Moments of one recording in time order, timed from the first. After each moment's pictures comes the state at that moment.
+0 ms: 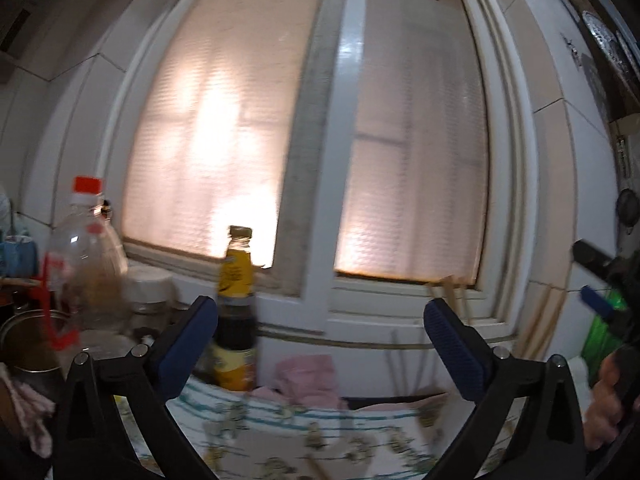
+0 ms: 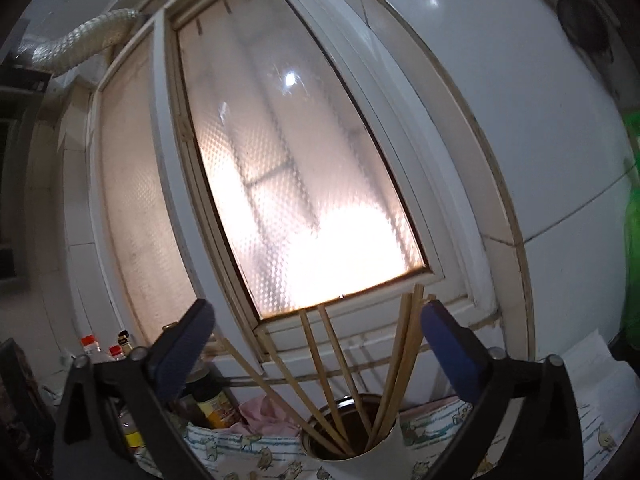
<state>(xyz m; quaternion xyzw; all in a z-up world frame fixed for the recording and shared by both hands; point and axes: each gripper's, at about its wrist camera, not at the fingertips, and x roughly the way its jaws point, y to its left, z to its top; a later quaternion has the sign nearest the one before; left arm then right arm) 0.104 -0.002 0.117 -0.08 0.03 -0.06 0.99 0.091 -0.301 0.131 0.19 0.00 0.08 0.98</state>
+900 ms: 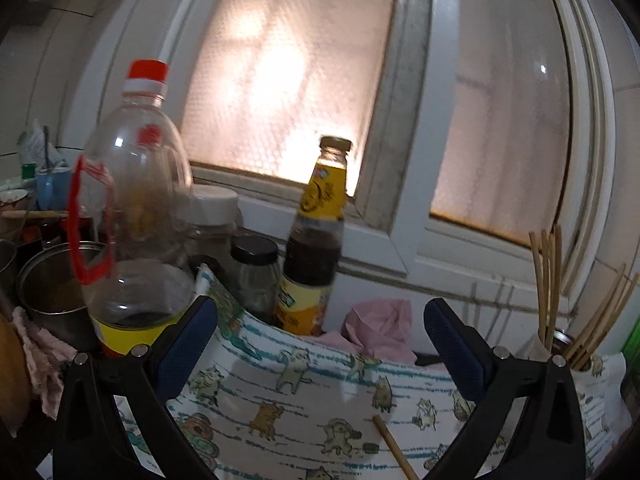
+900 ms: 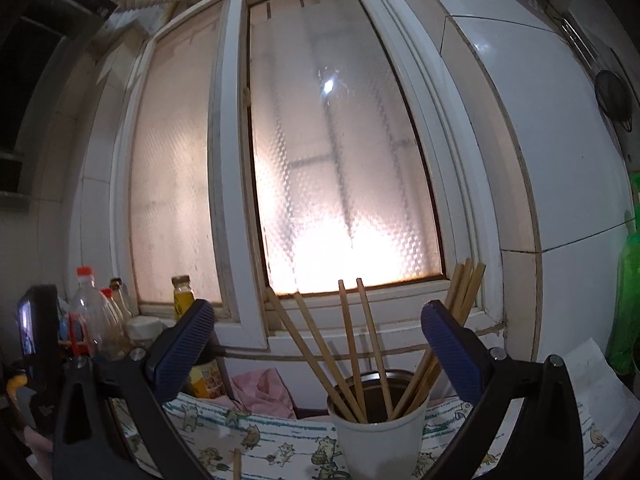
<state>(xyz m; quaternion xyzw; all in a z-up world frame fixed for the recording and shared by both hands) 0.141 0.036 0.073 -0.12 0.15 0.02 0.98 0.073 -0.227 0.108 0.07 -0.02 0.06 1.00</state>
